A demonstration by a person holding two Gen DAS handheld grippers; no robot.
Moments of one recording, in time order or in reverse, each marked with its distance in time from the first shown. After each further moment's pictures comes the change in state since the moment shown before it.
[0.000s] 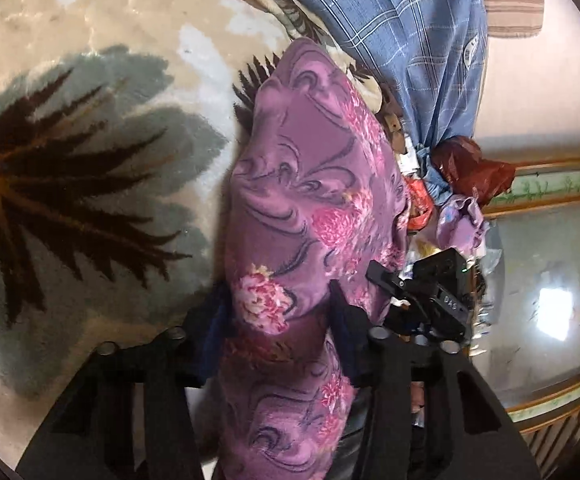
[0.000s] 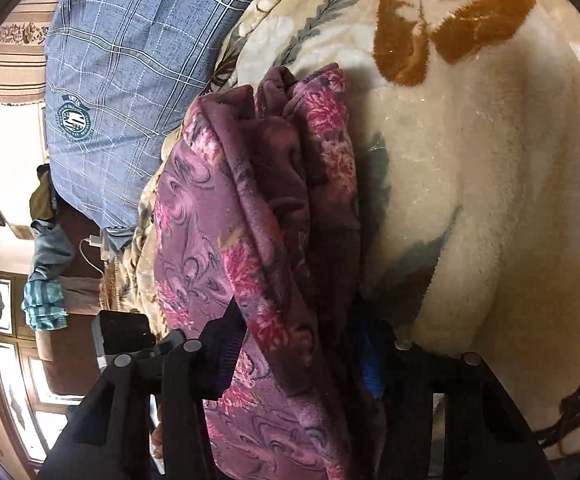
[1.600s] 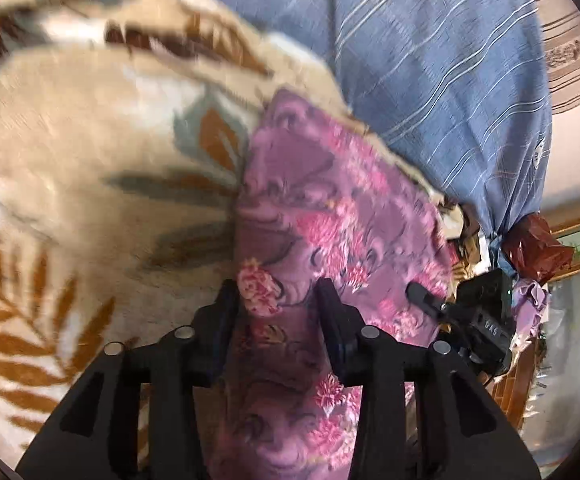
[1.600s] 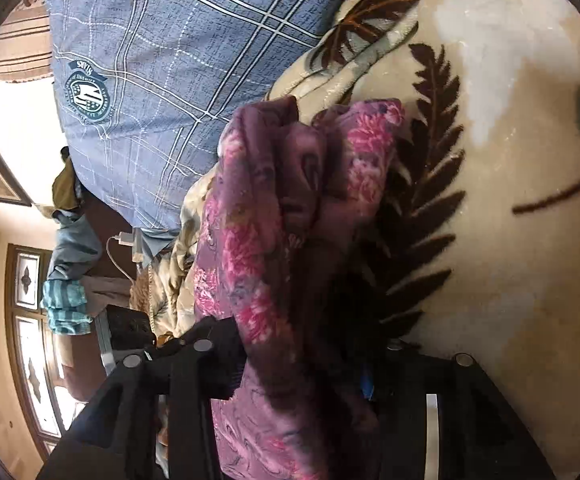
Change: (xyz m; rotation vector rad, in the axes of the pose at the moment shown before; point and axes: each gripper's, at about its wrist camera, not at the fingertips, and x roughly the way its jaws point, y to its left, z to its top) left arm -0.105 0.051 0.142 0.000 -0.234 0.332; right arm 0.150 0.112 0.086 -0.100 0.063 0.164
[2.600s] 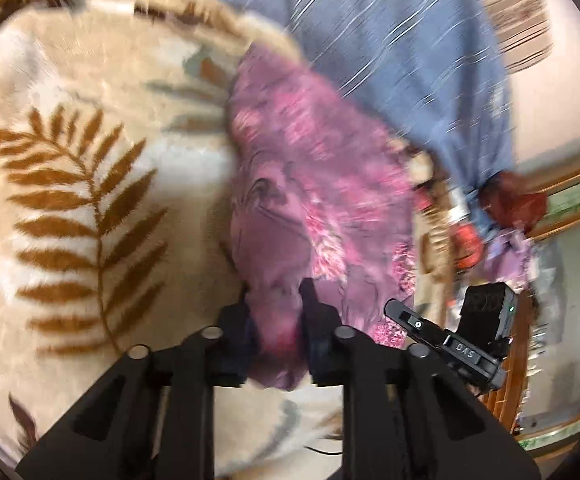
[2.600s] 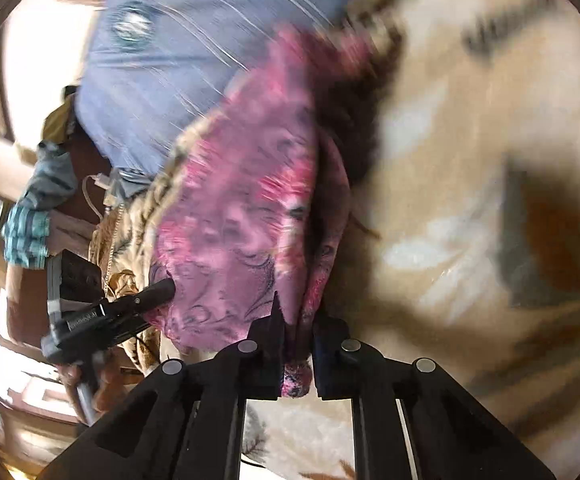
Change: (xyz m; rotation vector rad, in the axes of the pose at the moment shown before) left arm -0.069 -0.005 -0.102 0.066 -0.005 -0.088; right arm -0.057 0.032 -0.140 -0.209 -0.101 -0.190
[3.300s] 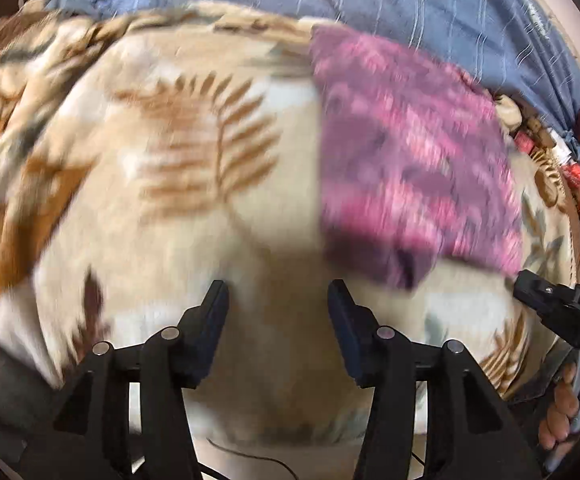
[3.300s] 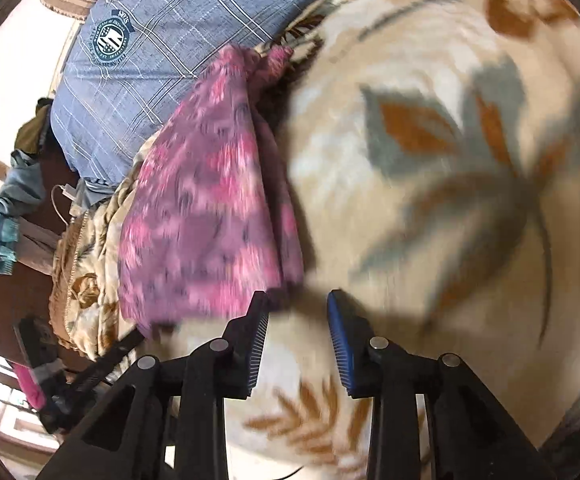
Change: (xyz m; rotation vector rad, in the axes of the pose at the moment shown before) left arm 0.017 0.002 -0.110 0.161 -0.132 0.536; right arm -0.022 -0.030 -0.075 0.100 -0.075 -0.140
